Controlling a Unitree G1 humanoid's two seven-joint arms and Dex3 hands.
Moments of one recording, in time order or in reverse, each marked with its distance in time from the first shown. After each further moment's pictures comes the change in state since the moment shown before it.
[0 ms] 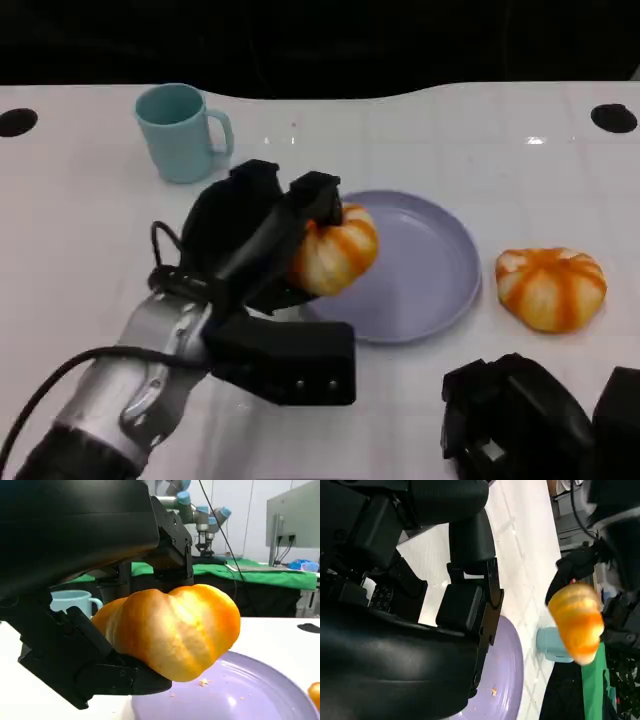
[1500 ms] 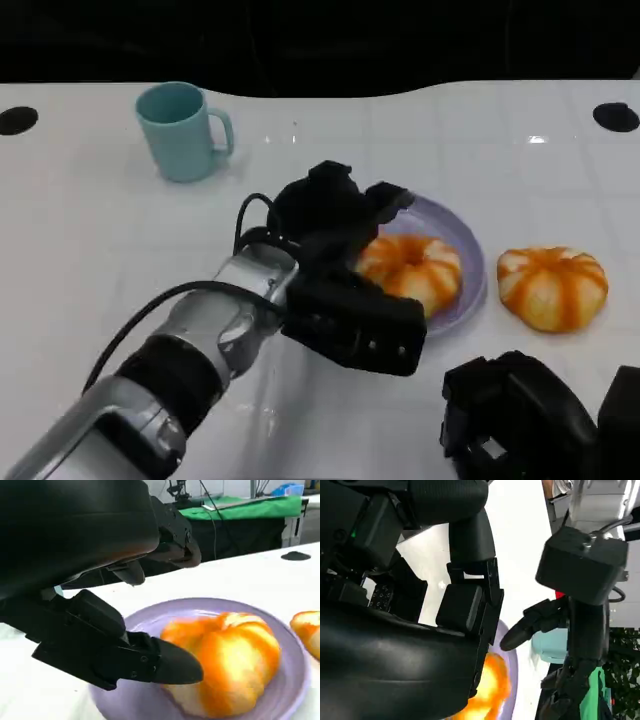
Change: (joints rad) left arm -0.315 -0.147 -0.195 0.479 -0.013 -0.009 -0.067; right arm 0.005 -0.001 0.000 -0.021 0.015 0.007 0.007
